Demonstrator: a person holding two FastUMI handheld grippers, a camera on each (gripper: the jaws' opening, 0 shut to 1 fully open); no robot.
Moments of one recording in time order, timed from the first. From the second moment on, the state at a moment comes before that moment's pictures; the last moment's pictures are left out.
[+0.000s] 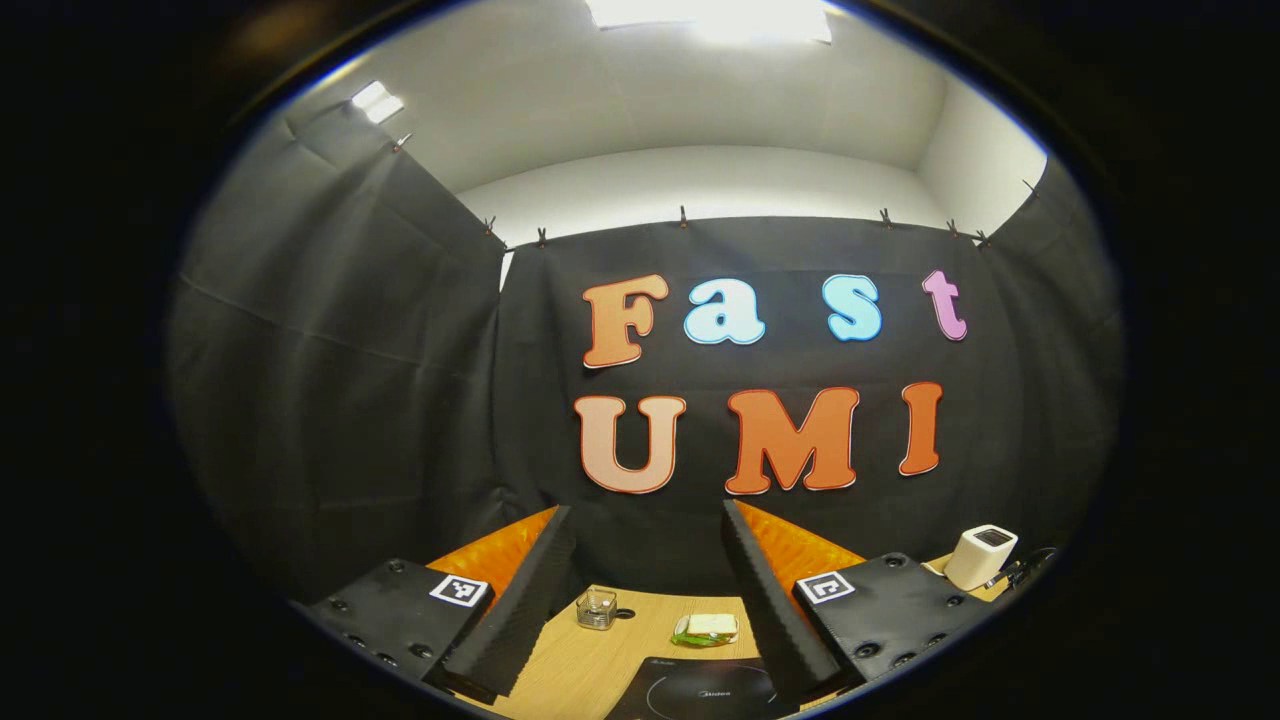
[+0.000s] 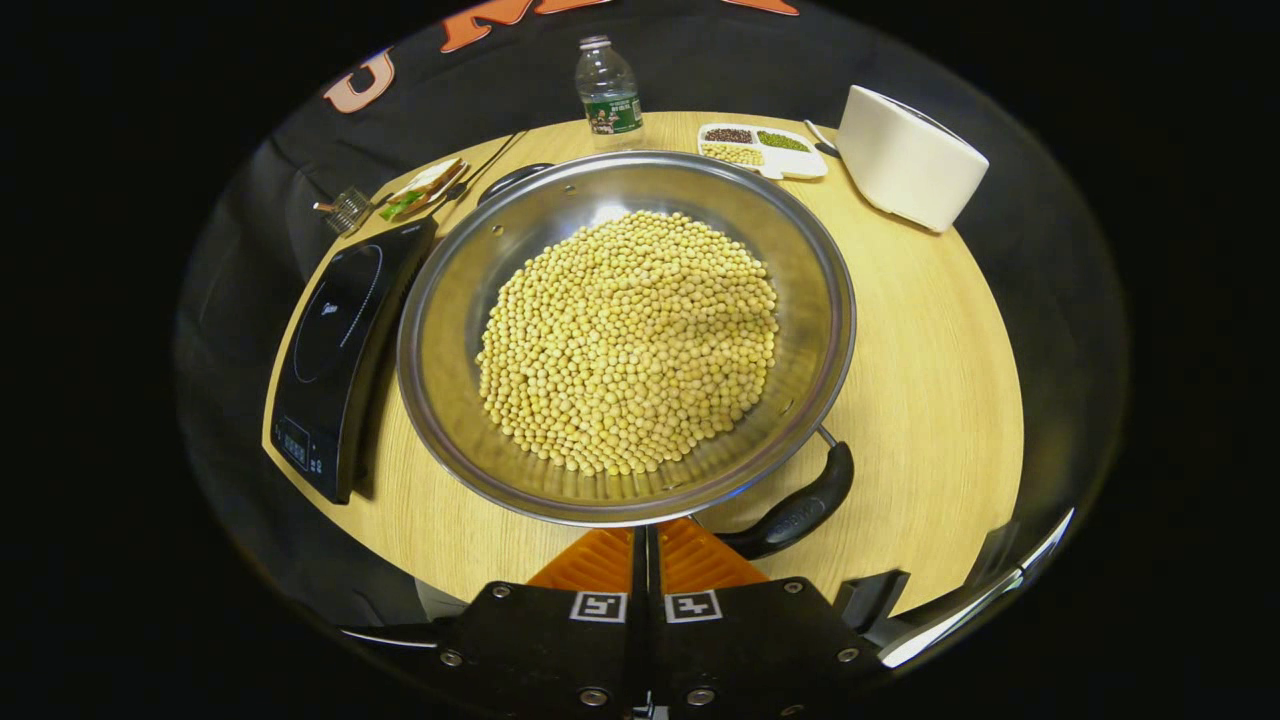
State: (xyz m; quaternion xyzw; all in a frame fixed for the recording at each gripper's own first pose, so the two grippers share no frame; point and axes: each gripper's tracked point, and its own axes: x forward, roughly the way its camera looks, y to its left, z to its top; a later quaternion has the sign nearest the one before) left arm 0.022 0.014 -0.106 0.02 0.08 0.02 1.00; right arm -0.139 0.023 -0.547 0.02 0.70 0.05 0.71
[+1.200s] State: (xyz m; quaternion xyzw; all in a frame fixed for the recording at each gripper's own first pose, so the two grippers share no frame) left arm 0.042 -0.015 -0.147 0.02 0.12 -0.01 0.99; right arm -0.057 -0.080 -0.589 0.01 0.68 -0.06 0.73
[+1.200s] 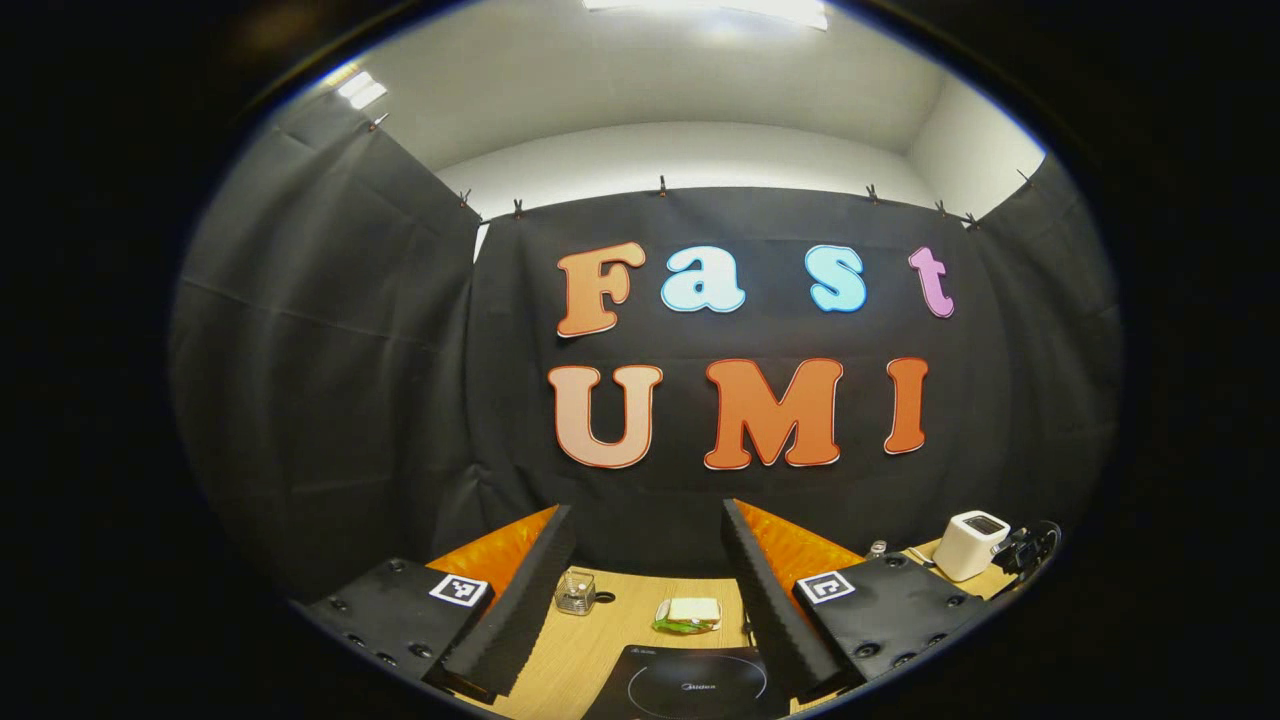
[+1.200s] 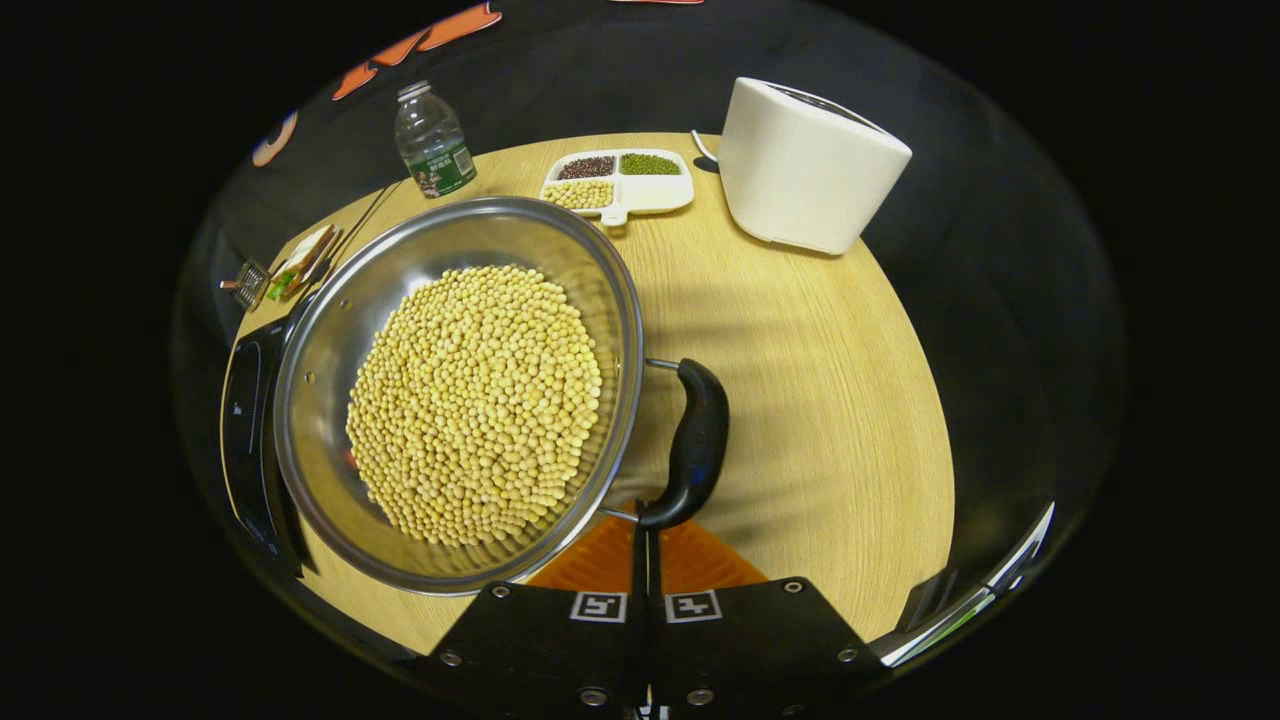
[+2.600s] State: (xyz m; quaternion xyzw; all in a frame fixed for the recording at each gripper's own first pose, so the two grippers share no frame) left arm 0.063 -0.104 -0.241 0.02 0.23 -0.07 0.97; right arm 0.014 -0.094 -0.564 0.04 0.64 -0.06 0.76
